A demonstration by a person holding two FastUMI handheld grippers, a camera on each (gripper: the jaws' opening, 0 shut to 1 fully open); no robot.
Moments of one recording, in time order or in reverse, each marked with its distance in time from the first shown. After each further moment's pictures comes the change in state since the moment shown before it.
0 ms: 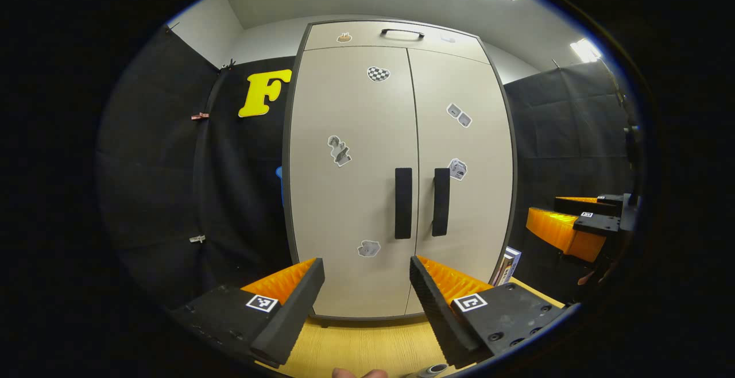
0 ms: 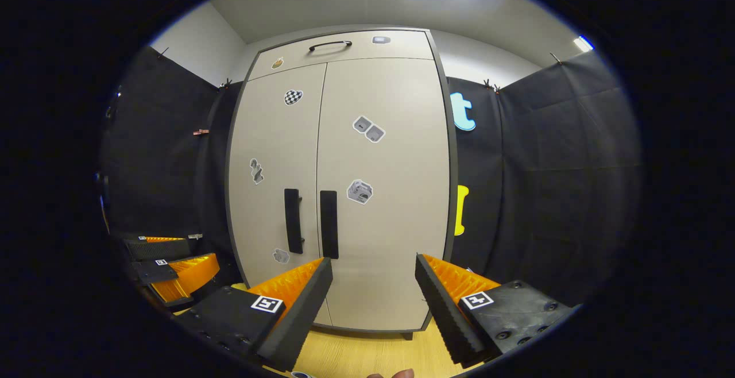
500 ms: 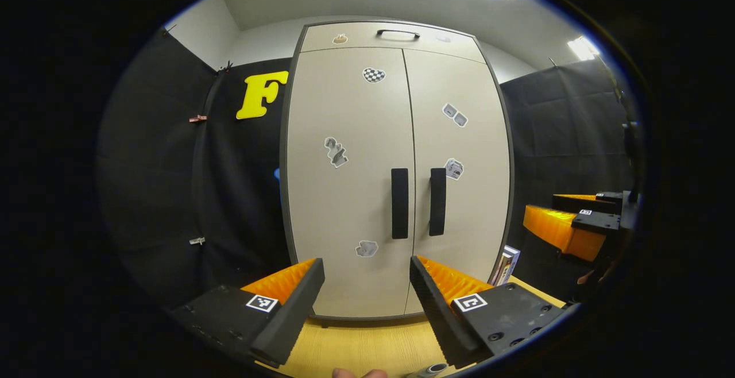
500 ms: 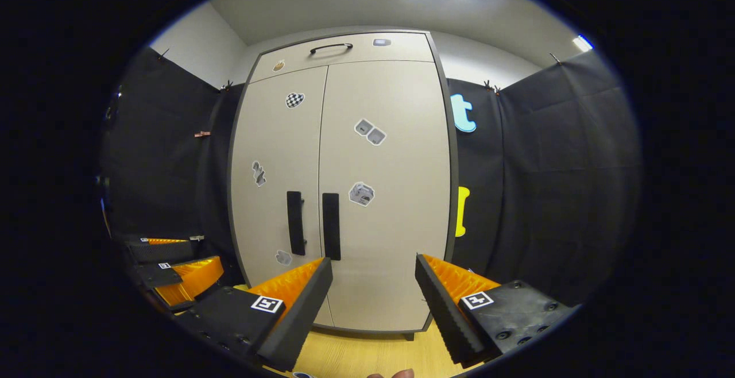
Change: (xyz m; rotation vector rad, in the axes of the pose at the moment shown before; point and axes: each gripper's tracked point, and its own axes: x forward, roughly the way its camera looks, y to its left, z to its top) left arm -0.004 -0.003 0.001 0.012 -0.002 -0.003; right arm -0.004 0.001 0.003 0.000 -0.008 0.004
